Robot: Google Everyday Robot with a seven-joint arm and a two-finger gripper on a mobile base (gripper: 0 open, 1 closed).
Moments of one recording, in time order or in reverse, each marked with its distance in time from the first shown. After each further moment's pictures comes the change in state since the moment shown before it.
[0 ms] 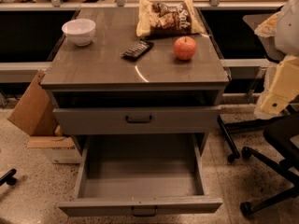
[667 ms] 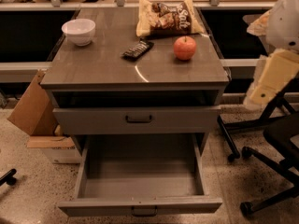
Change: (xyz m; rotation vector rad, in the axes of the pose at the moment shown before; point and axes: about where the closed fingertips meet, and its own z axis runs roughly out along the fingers) arm -0.008 -0.016 0.011 -0.023 -0.062 0.033
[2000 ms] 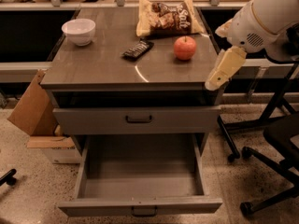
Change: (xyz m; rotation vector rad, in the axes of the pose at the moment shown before) arm -0.043 -0.075 0.092 -0.032 -0.230 0.042
